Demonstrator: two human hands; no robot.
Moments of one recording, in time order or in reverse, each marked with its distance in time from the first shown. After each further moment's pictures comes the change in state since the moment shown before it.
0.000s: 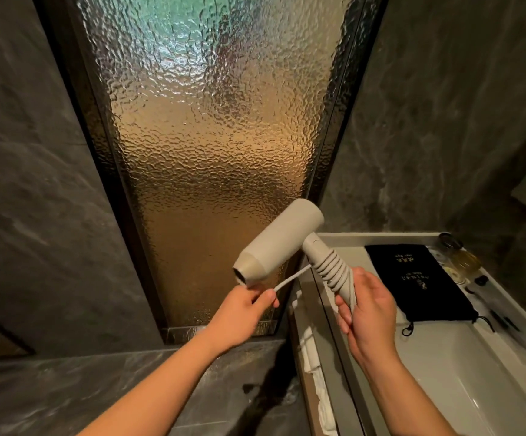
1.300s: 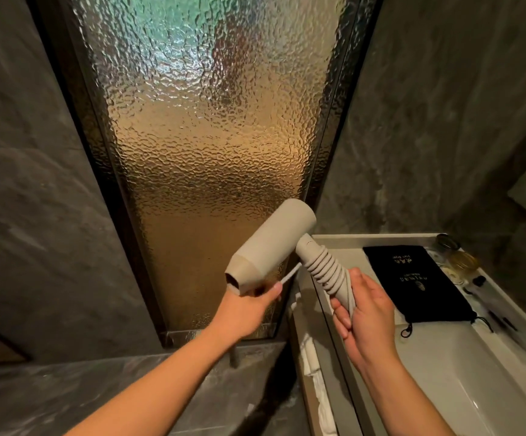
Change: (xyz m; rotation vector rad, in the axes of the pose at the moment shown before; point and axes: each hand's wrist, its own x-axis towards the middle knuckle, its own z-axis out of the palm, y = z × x) left_hand -0.004 0.038 -0.002 -0.094 0.108 -0.085; right_hand -0.010 -0.014 0.003 0.098 -0.080 0.079
